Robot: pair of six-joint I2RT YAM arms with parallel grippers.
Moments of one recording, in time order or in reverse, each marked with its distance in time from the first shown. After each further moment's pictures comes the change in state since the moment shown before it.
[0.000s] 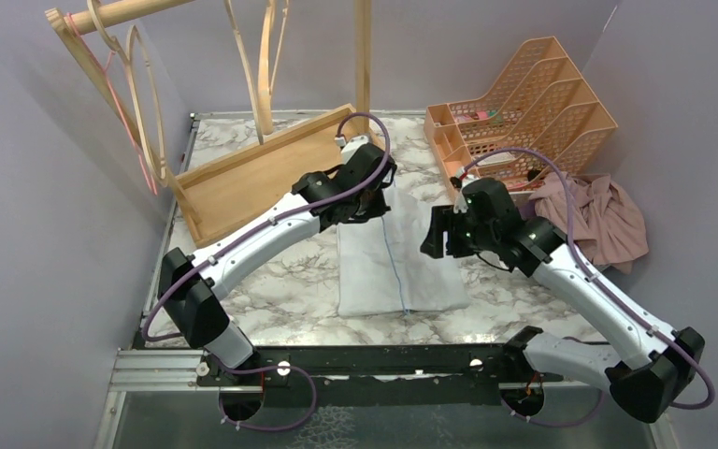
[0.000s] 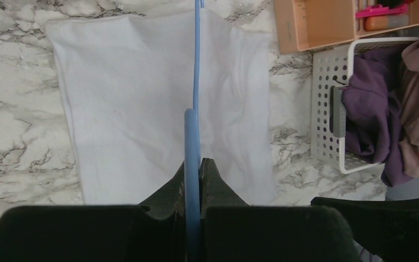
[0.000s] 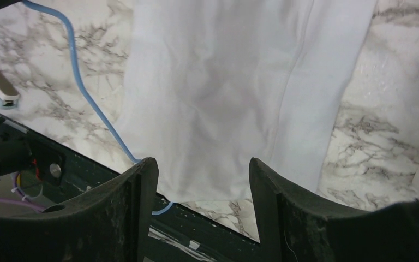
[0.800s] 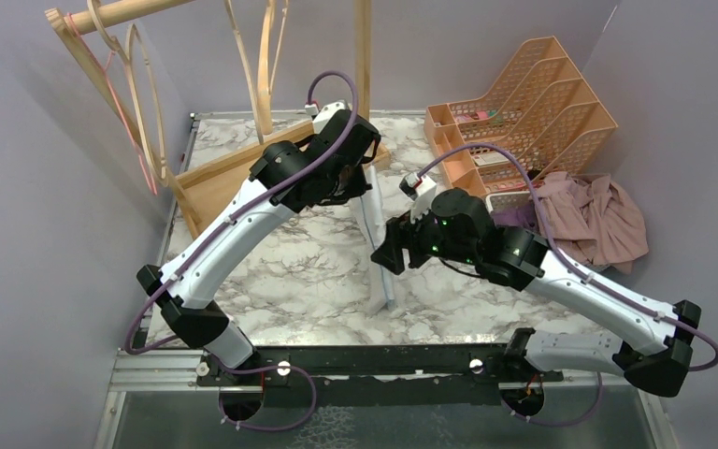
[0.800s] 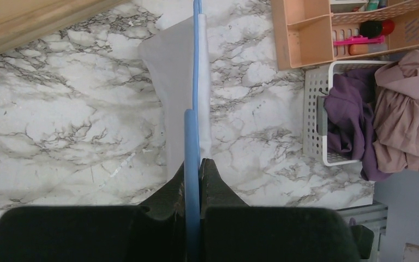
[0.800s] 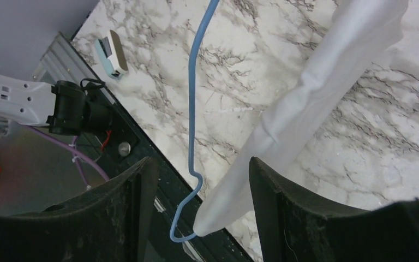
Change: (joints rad) left arm 0.001 -0.001 0.478 -0.476 -0.100 0.006; right arm 0.364 0.029 0.139 0.204 0.037 -0.085
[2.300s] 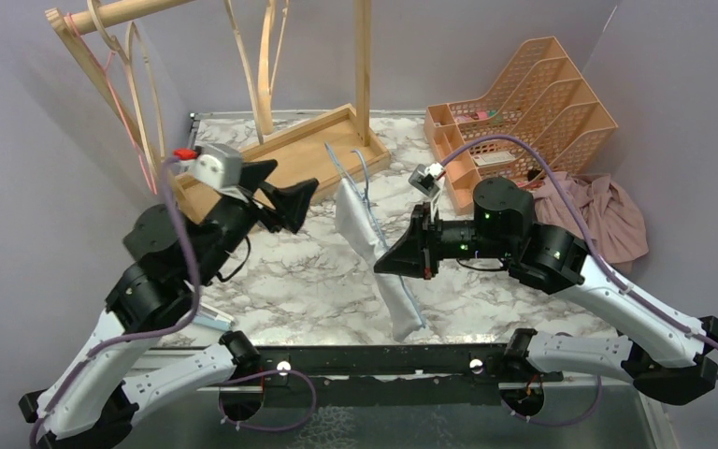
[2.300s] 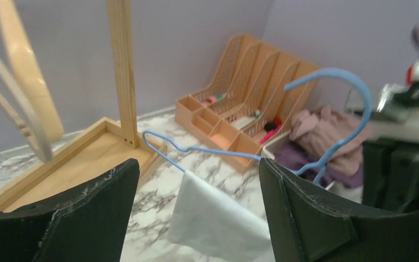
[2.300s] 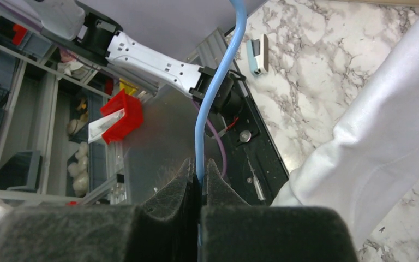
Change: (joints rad) left arm 0.001 -0.828 -0.634 0.798 0.090 0.692; right arm 0.016 -0.072 0.108 0.085 -0.412 0.131
